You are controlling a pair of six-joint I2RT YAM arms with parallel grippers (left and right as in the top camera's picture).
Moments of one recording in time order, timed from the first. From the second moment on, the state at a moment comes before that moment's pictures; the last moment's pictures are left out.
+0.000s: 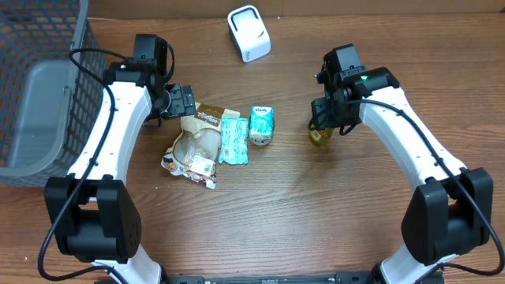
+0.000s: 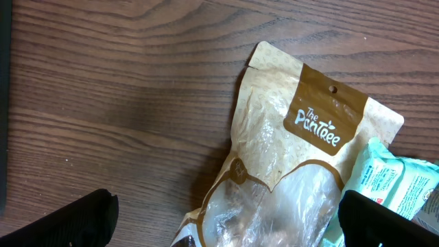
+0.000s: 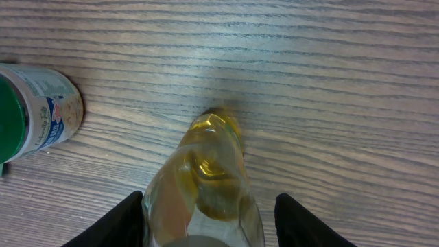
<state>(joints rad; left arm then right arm) -0.08 1.83 1.54 -1.01 -0.06 -0.29 0.27 1.81 1.47 -0.98 0.01 0.10</state>
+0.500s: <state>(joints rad) -0.08 1.83 1.54 -1.01 -0.06 -0.29 0.27 1.81 1.42 -0.96 0.01 0.12</state>
